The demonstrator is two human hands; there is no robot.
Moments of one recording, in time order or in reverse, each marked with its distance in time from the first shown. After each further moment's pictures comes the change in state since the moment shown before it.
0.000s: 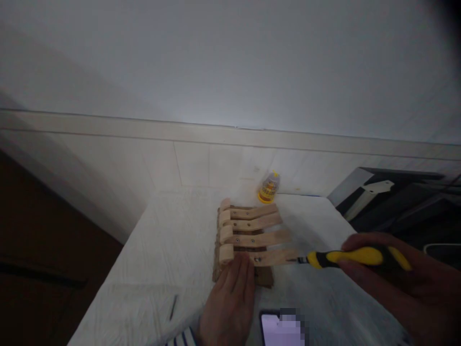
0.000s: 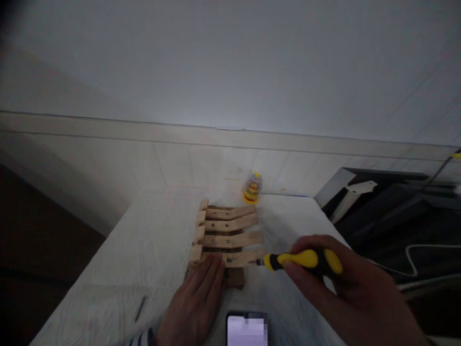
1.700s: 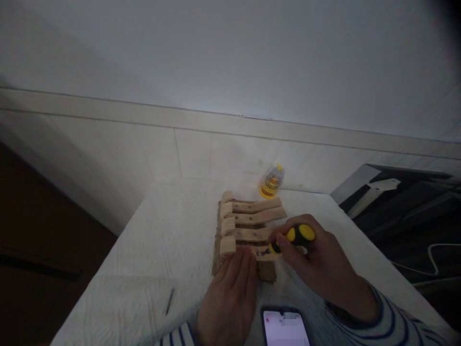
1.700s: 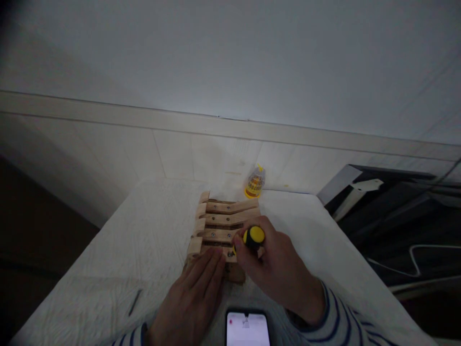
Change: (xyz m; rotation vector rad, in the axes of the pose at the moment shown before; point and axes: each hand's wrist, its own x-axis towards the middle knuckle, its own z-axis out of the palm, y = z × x) left_hand 0.001 0.003 0.002 -0.061 -0.002 -0.029; right_hand 0.013 -0.018 0.075 0.192 -0.278 -0.232
